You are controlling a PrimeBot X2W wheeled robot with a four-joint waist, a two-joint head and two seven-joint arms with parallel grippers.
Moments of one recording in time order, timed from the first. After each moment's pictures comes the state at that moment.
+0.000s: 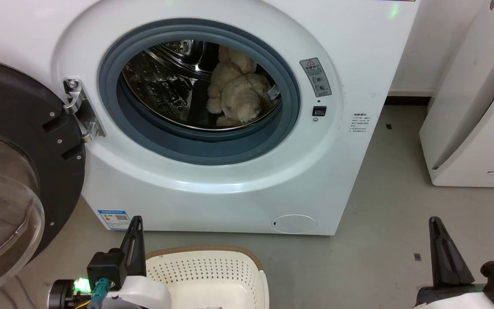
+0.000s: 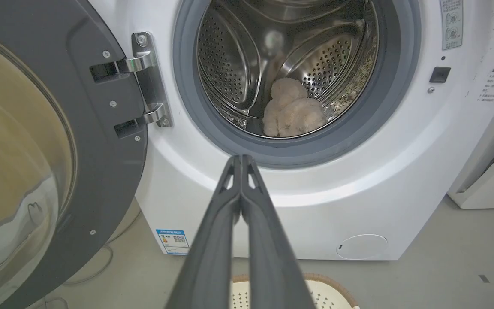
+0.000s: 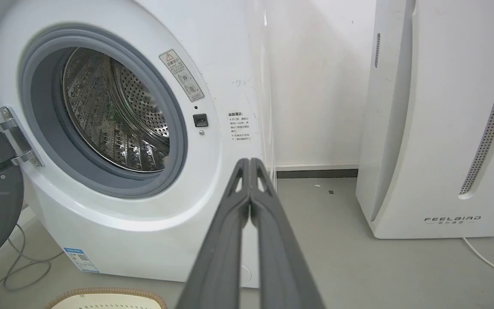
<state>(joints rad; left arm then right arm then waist) -0.05 0.05 -0.01 0.24 -0.03 0.05 -0.25 0.08 -0.05 -0.06 0.02 0.17 0.13 -0.26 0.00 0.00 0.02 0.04</state>
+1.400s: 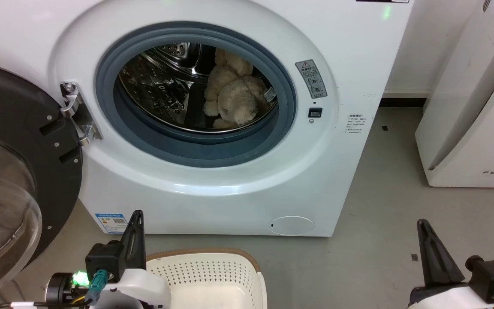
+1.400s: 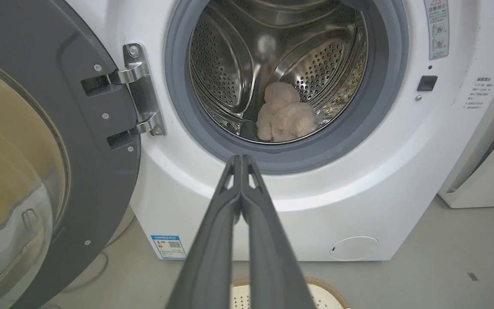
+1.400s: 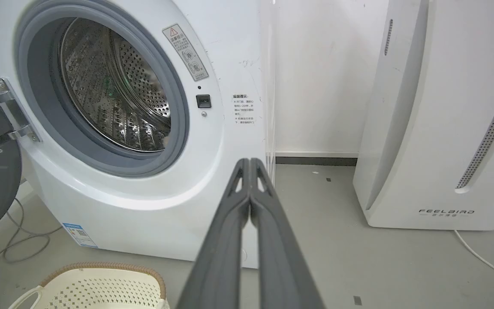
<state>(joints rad) -0.05 0.05 -0.01 0.17 -0.03 0.03 -0.17 0.07 -0.05 -0.05 0.02 0.12 0.13 -0.17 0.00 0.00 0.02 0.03</state>
